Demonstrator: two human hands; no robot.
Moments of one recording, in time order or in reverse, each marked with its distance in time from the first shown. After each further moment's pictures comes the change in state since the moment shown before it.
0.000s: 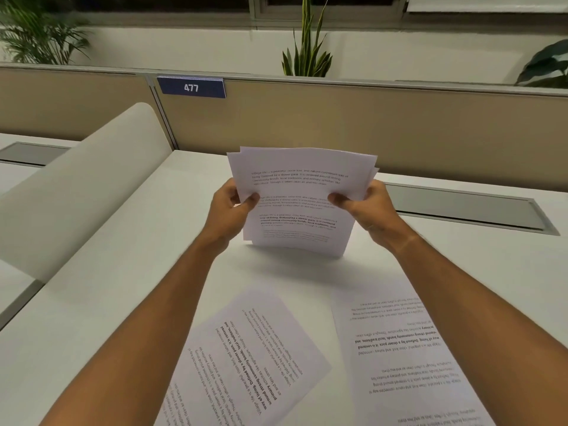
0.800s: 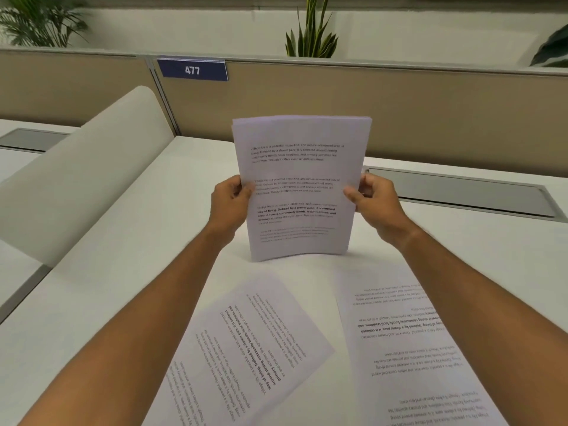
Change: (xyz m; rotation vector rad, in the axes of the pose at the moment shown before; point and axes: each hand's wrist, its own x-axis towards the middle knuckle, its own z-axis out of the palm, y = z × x) left_hand -0.006 -0.012 0.003 0.020 0.080 -0.110; right_hand -0.003 0.029 -0.004 -0.113 0.018 0.014
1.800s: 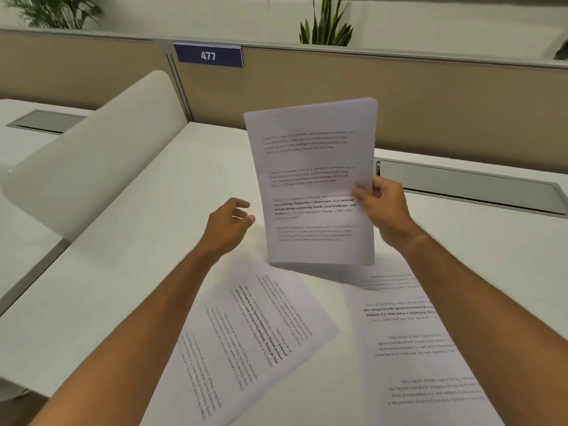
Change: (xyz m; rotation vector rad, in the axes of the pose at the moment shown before) left_hand -0.055 -0.041 -0.040 0.372 -0.075 -0.143; right_hand -0.030 0.007 0.010 0.055 0.027 0.056
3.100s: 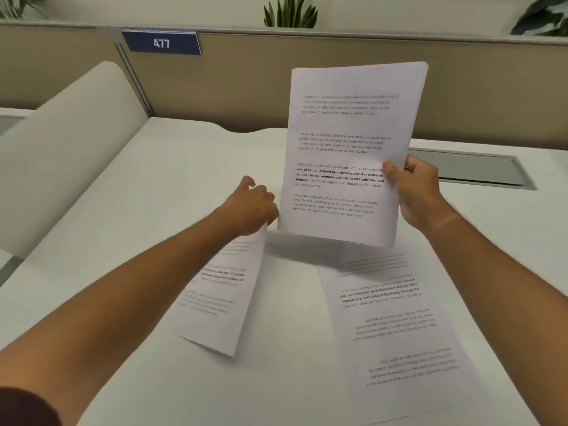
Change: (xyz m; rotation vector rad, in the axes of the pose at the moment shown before) left_hand 0.030 0.068 0.061 1.444 -0.361 0.832; right_hand -0.003 -0.011 -0.078 0.208 0.272 0.123
